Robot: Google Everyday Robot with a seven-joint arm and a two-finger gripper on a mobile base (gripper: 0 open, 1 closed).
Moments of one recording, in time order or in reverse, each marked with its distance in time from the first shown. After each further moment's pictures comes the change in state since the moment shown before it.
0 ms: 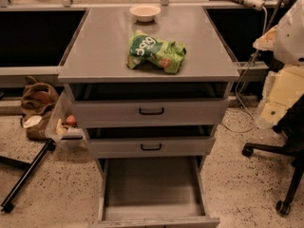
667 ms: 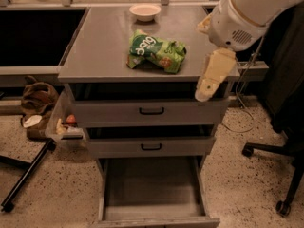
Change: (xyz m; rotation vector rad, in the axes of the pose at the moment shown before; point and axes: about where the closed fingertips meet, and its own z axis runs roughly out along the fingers) arm -0.104 -0.046 0.045 0.003 -0.195 -0.154
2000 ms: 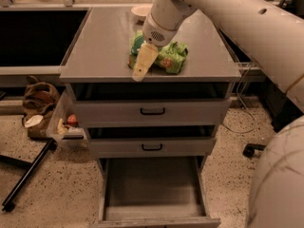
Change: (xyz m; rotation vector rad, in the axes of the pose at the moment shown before) arm -0.095 -0.112 0.159 -0.001 -0.054 0.116
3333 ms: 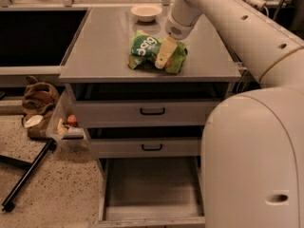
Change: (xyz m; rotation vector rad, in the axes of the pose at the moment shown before) arm 0.077 -0.107 0.022 0.150 0.131 0.147
